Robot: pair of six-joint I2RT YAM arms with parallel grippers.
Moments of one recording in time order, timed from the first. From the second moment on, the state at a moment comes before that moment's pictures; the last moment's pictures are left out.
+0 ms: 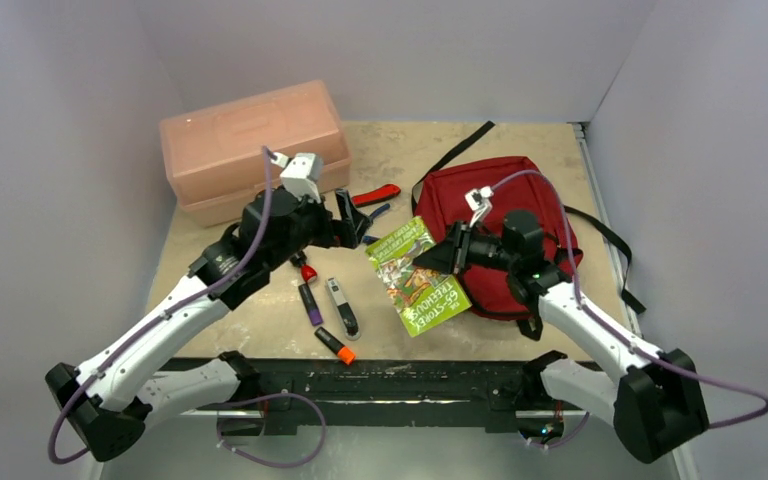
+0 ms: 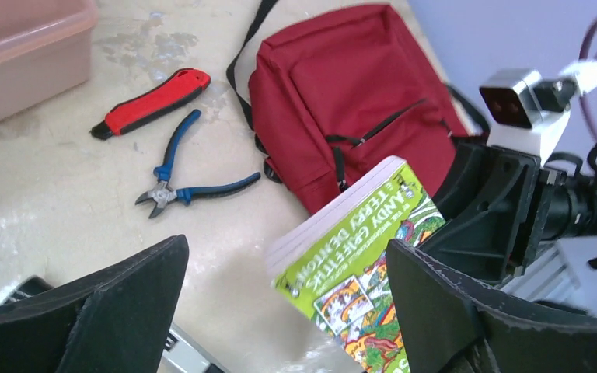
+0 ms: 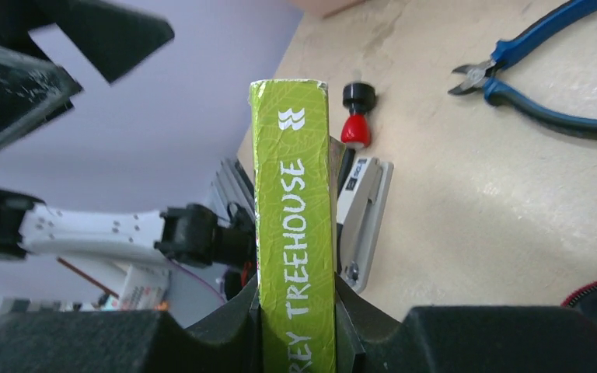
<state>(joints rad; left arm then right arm) -0.72 1.03 1.04 -0.35 -0.09 -0.44 0.43 1.09 0.58 0.21 -0.76 0.72</state>
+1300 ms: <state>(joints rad) -0.69 1.04 0.56 0.72 0.19 -1.21 0.34 0.73 0.47 0.39 -0.69 1.30</state>
